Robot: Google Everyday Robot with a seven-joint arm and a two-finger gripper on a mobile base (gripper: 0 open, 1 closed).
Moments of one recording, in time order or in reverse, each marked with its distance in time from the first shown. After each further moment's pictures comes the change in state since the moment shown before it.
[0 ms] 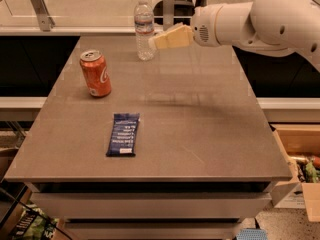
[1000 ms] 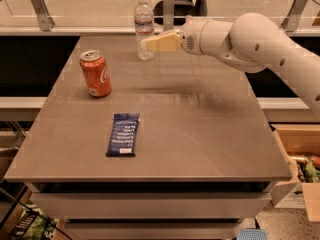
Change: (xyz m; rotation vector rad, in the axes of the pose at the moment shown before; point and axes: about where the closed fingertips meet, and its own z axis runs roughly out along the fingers) arm 0.018 -0.019 0.052 0.014 -0.121 0.064
